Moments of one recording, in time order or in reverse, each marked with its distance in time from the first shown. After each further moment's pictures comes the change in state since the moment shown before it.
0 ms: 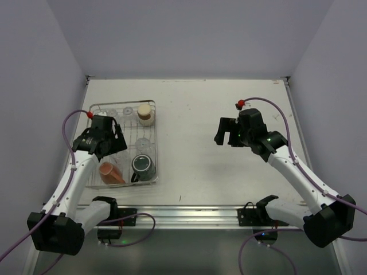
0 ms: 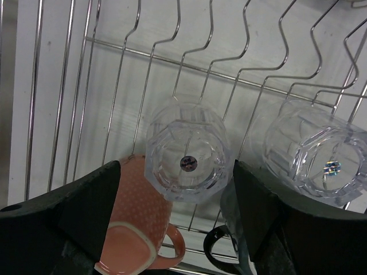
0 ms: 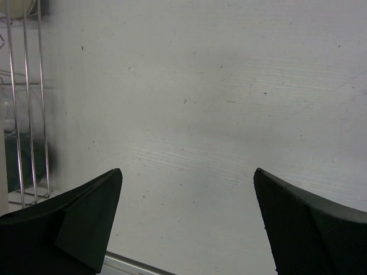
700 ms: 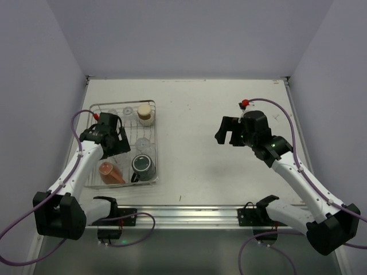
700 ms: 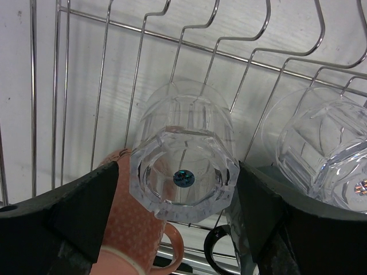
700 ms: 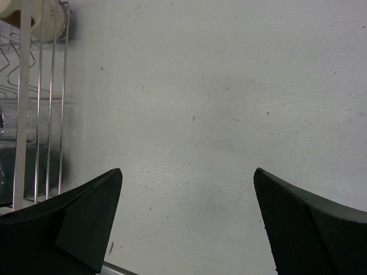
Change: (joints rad) left arm 0.000 0.133 -0.010 -0.026 0.029 -0.021; right arm 0.000 -0.078 -0.039 0.079 0.014 -0.007
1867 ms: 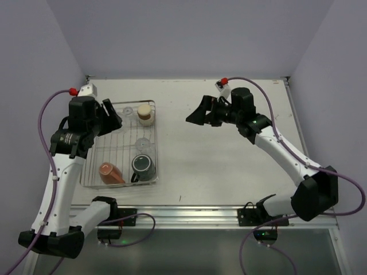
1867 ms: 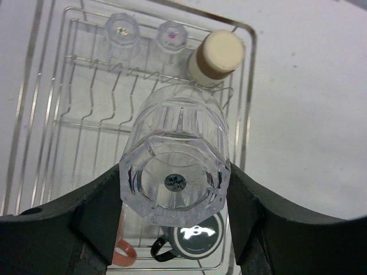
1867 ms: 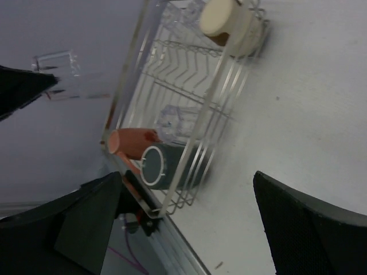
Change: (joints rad) left arm 0.000 -0.151 0.378 -0.049 0.090 0.008; right arm 0.001 0.302 0.211 0.290 -0.486 0.141
